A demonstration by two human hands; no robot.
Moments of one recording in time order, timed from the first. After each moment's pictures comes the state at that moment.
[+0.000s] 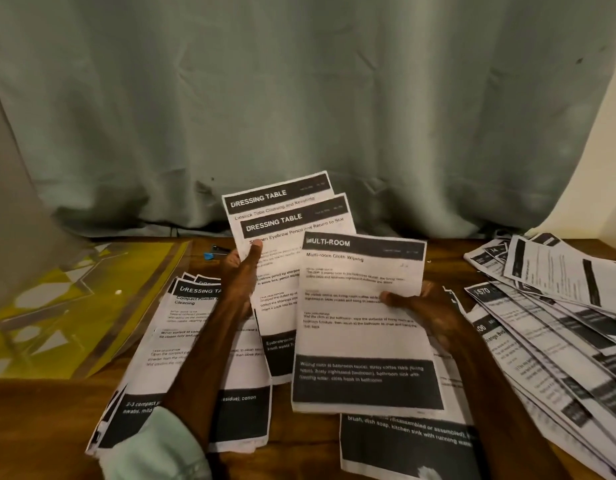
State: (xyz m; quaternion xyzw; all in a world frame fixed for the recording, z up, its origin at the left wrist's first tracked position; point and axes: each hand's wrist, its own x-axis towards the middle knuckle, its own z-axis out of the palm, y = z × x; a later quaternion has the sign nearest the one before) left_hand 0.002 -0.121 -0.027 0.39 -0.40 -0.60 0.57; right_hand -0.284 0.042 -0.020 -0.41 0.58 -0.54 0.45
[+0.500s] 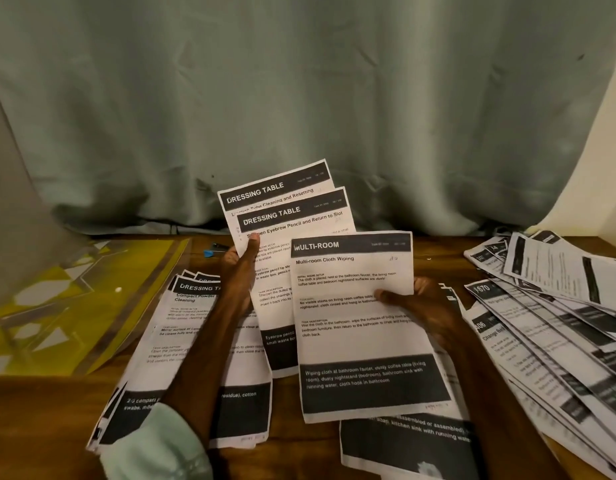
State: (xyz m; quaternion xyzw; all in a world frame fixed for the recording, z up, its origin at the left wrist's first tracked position) left_hand 0.001 -0.119 -0.025 0.37 -0.37 -0.62 0.59; right_hand -0.275 0.044 -0.016 -0.42 0.57 -0.54 0.45
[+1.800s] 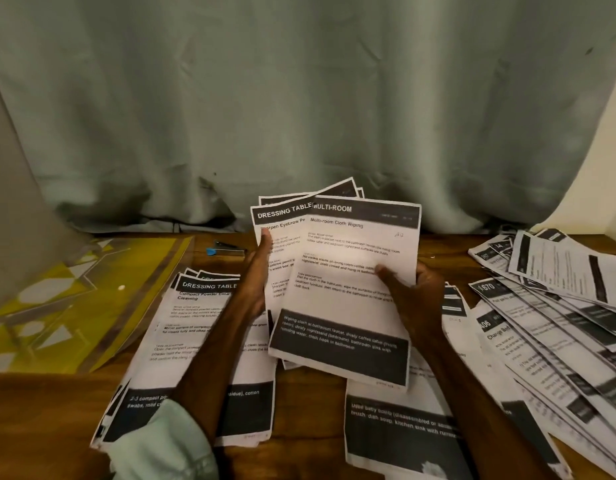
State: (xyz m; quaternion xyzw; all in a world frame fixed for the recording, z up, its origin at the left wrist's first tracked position) left_hand -0.012 -0.093 -0.013 0.35 -0.39 -0.70 0.49; right_hand -0.238 0.029 -0.024 -0.40 0.57 -0.69 0.21
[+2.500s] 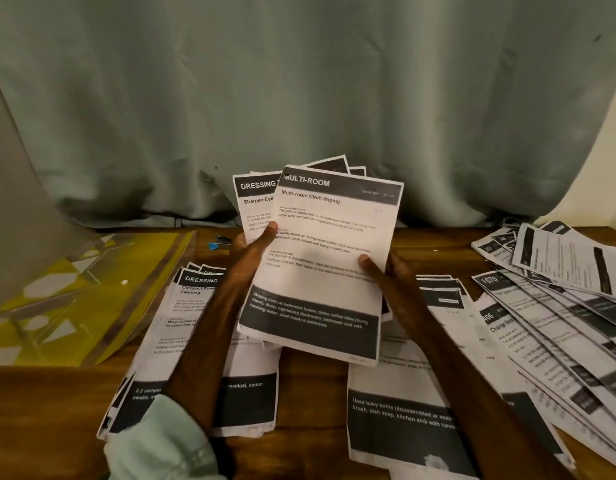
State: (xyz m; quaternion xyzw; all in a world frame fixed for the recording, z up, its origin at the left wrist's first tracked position) left_hand 0.005 -0.100 0.009 0.40 -0.44 -0.62 0.52; right_hand -0.231 0.010 -0.030 -0.44 0.54 -0.61 0.38
